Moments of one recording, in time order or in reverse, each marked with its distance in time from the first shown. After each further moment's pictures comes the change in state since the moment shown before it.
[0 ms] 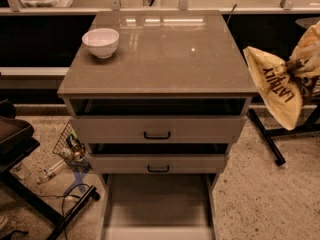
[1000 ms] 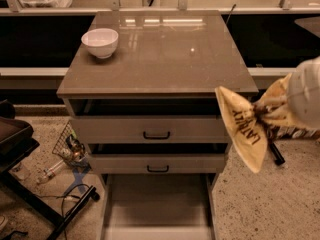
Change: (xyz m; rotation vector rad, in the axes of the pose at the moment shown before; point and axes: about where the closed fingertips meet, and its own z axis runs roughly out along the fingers) arm -0.062 0.066 0.029 -0.005 -0.145 0.029
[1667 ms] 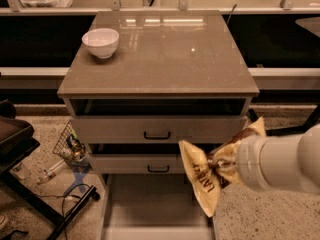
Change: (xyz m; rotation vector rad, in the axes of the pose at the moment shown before) arm -0.065 0.095 0.106 -0.023 -0.216 0.045
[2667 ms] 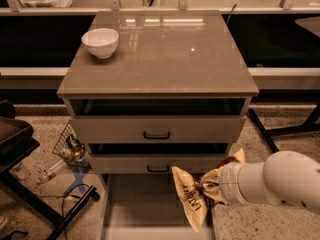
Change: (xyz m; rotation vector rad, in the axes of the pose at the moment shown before) arm 0.021 0.069 0.114 -0.121 -0.122 0.088
